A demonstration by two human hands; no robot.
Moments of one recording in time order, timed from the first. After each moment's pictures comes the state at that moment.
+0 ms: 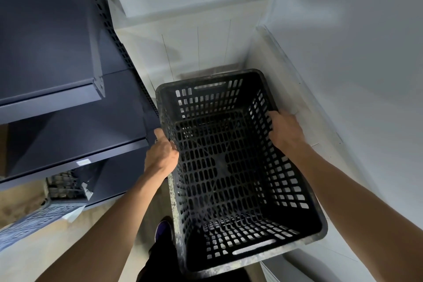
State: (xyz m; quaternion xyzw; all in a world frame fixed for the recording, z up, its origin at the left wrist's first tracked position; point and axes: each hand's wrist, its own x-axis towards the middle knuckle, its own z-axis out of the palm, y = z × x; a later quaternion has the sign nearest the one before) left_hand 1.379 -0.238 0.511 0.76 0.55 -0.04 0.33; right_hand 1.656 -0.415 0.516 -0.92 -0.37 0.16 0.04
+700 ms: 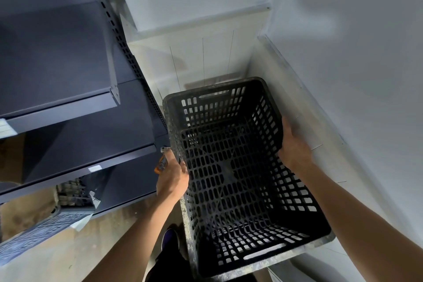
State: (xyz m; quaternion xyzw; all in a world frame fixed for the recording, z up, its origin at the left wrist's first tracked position) left_hand 1.352 -0.274 0.495 0.77 0.56 -0.02 0.32; right_hand 1.623 -0.450 0.520 -0.94 -0.28 0.20 0.05
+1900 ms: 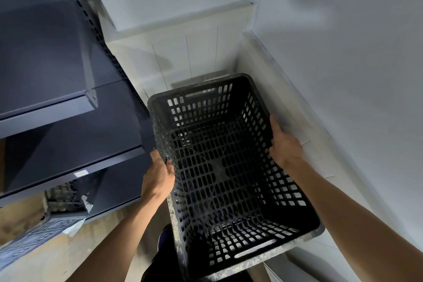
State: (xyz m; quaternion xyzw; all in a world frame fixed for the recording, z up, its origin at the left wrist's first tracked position) left_hand 1.353 -0.273 0.507 0.76 0.54 -0.02 0.36; right_hand 1.628 -0.456 0.523 -0.93 -0.30 0.21 0.06
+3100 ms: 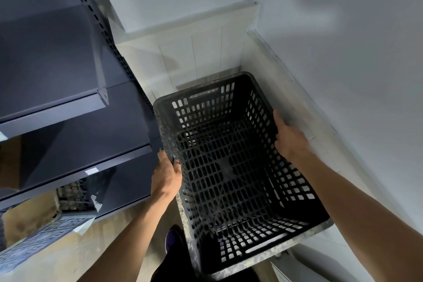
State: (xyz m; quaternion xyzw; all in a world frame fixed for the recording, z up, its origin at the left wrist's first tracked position) left_hand 1.351 -0.282 0.511 0.74 0.56 -0.02 0.37; right_hand 1.632 -0.458 0.527 -0.92 -0.30 0.22 0.08
